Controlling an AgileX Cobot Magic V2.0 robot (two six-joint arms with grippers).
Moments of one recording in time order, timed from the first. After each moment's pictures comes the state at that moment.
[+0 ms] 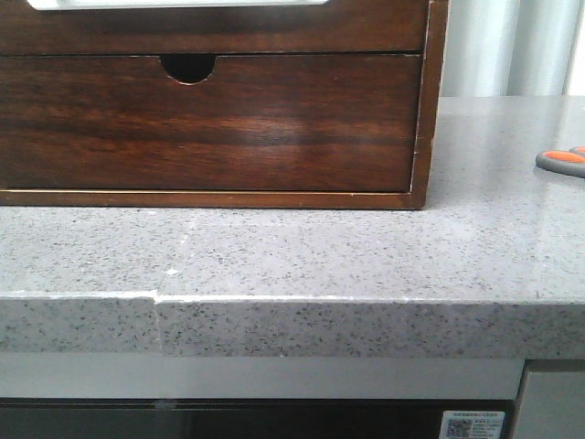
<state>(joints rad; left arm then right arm) -0.14 -0.01 0.00 -1.01 0.20 0.13 0.10 -0.01 0.02 0.20 -0.03 0.20</state>
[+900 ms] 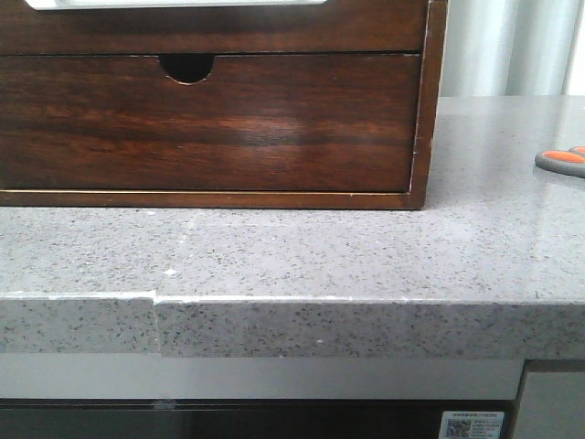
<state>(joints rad) -0.14 0.37 -0.30 -0.80 0.43 0.14 0.10 0.24 -0.33 0.06 0.39 0.20</state>
